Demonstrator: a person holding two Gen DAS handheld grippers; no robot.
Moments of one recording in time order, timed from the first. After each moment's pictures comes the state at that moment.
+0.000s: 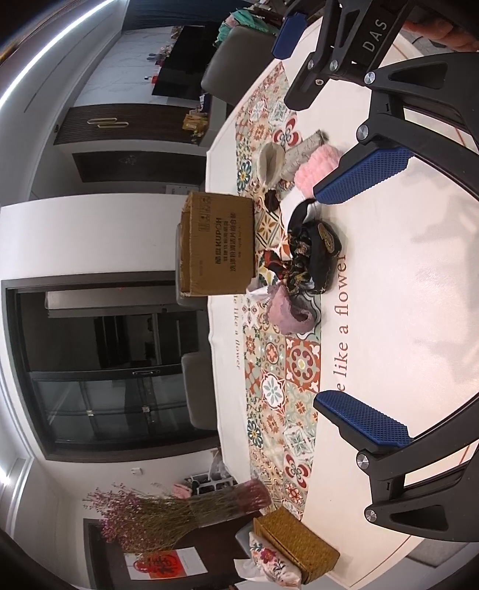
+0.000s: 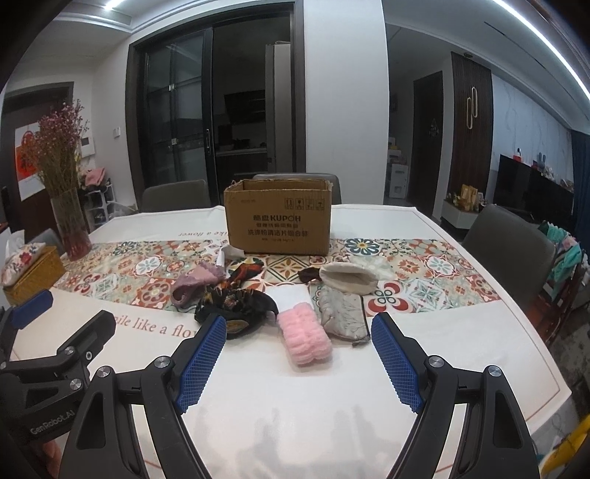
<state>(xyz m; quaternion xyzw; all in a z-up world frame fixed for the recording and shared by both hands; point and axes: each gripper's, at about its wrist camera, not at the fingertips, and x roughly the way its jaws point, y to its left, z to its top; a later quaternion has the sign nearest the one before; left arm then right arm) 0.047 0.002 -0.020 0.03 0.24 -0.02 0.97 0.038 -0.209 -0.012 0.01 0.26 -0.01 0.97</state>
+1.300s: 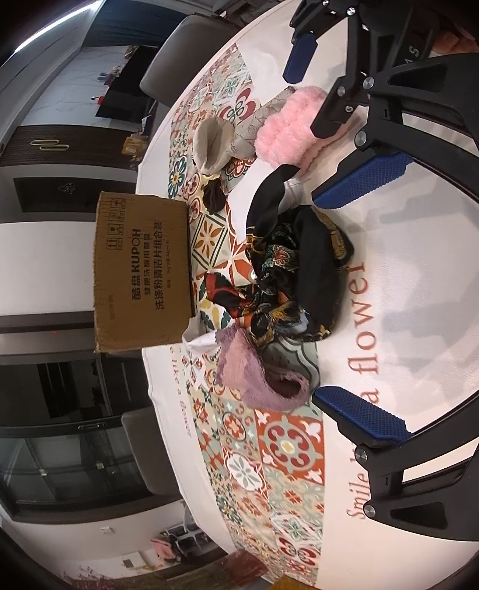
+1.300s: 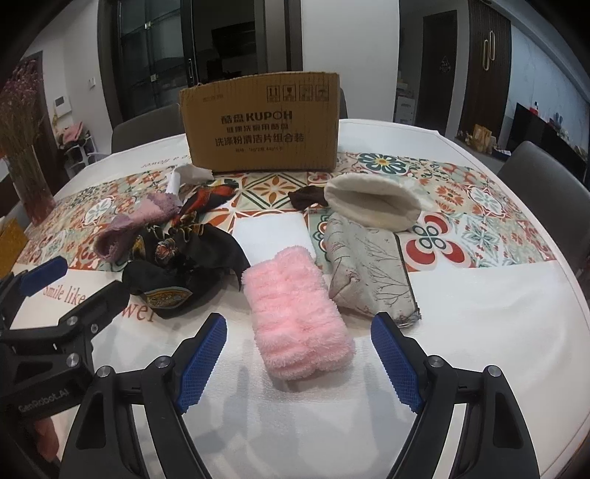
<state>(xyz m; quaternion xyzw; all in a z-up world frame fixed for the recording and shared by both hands) 0.191 -0.030 -0.111 0.06 0.36 -0.10 0.92 0.169 -0.218 -0.124 0.03 0.40 -0.01 0.92</state>
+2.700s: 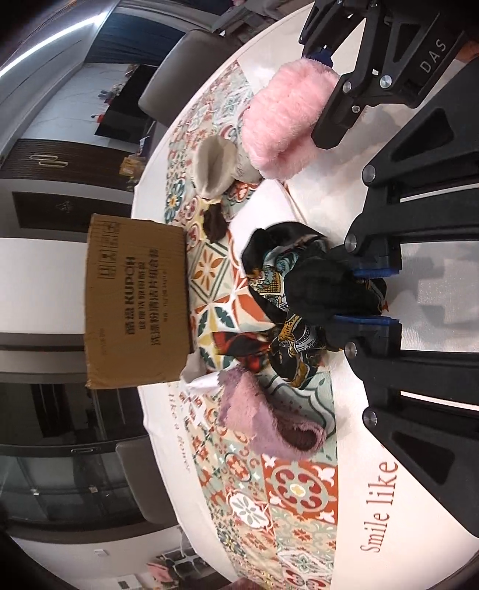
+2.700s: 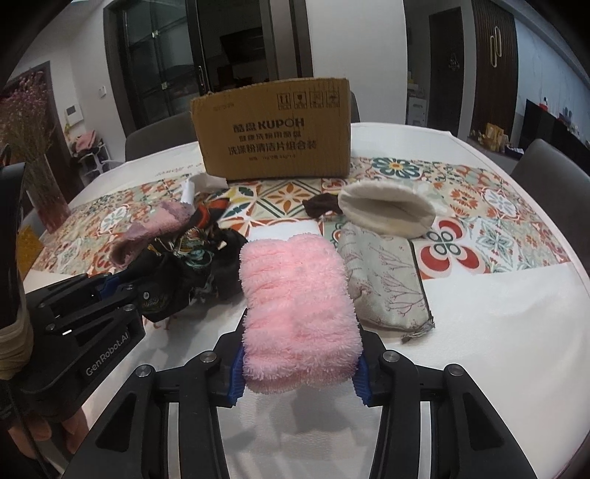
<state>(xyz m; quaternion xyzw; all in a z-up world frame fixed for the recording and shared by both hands) 0.207 -0.047 -0.114 0.04 0.37 -0.15 0.92 0.173 -0.220 -0.119 0.05 0.39 0.02 0.92</state>
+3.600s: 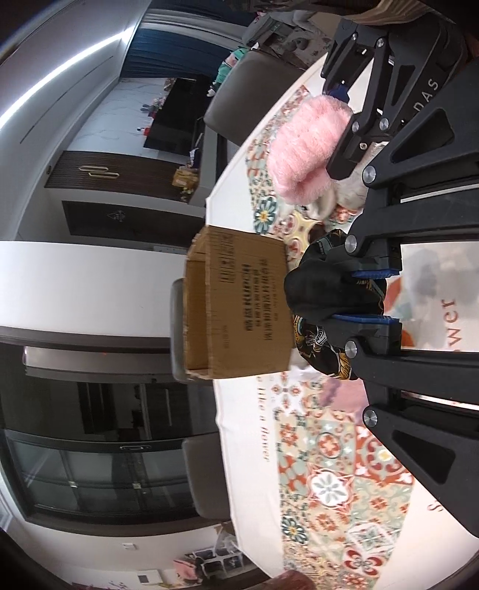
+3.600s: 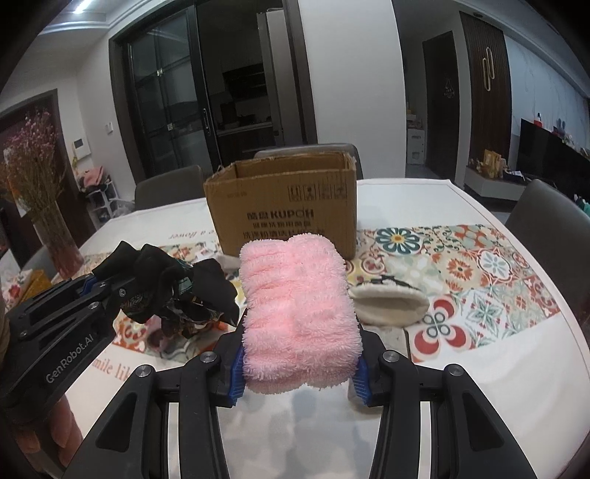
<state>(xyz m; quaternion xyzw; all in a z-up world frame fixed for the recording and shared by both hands) 0.221 -0.036 -0.007 0.02 0.27 -0.17 0.95 0.194 -0.220 -0.039 0.06 0.32 0.03 0.94</state>
